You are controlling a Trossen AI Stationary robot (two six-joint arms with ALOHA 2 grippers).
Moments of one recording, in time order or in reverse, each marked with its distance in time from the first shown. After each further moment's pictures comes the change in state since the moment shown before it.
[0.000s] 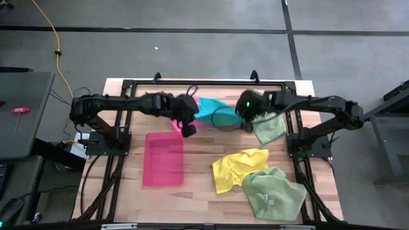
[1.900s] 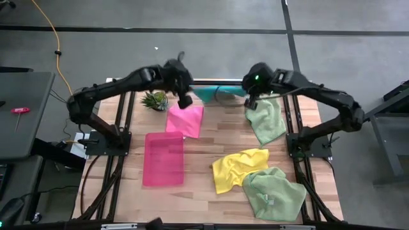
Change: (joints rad) left arm 0.295 -0.022 0.191 -0.093 0.056 0.243; right arm -0.251 0.000 0.232 -0.117 0.108 -0.246
